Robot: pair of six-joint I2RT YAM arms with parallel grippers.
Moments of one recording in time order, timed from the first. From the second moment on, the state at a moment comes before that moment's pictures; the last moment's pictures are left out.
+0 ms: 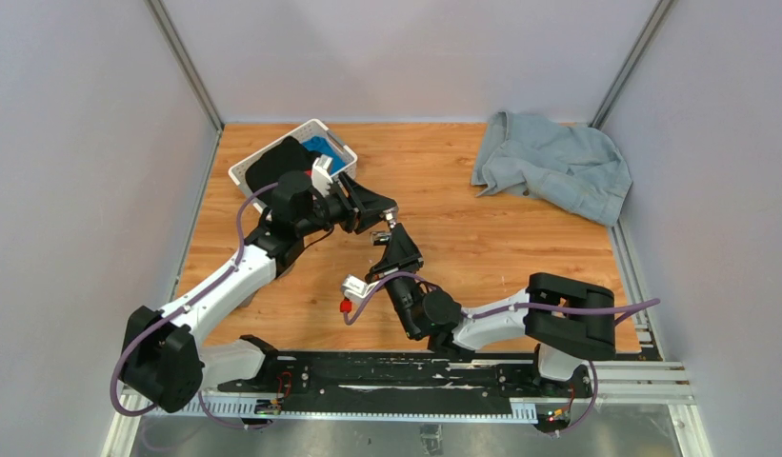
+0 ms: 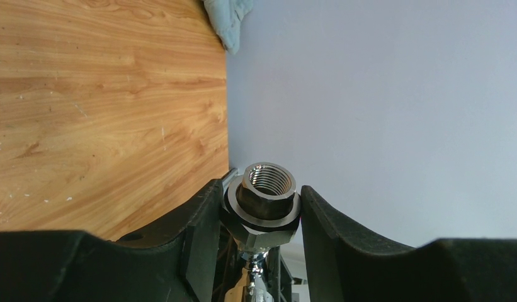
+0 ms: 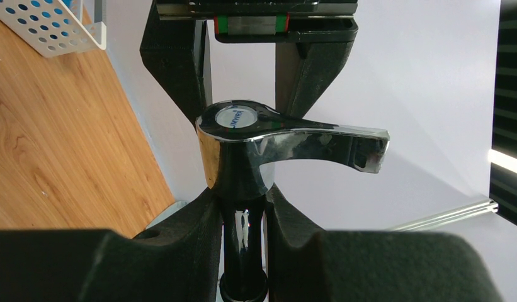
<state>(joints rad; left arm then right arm) -0.47 1.18 0.80 0.16 0.51 -1.31 1.35 1.65 0.63 1.40 0.85 -1.66</state>
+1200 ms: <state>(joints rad) -0.45 1.17 0.85 0.05 0.49 -1.27 1.35 1.69 0.69 1.42 0.87 -1.43</state>
